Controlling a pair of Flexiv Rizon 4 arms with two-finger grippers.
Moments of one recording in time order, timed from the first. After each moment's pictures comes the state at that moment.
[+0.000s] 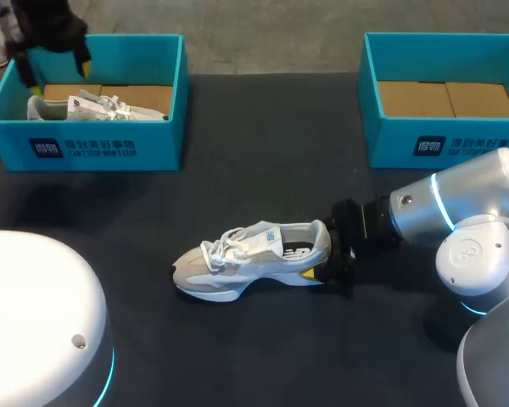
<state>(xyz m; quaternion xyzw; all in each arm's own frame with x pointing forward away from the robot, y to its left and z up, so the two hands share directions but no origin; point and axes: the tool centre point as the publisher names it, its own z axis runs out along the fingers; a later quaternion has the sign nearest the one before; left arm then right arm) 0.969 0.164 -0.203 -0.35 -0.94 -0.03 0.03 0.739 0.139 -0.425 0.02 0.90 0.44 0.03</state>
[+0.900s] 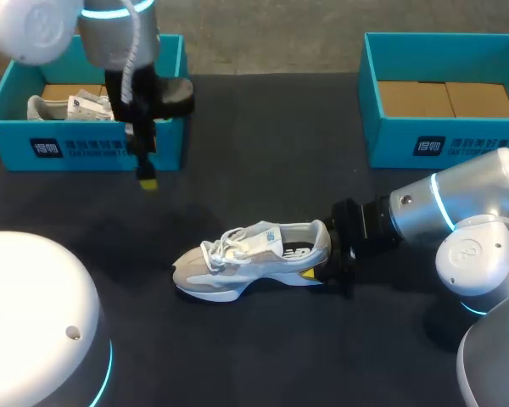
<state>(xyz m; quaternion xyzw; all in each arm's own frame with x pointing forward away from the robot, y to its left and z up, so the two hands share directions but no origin) 0.780 0.000 -0.232 0.07 -1.00 0.00 0.06 0.739 0.139 -0.425 0.02 0.90 0.44 0.03</state>
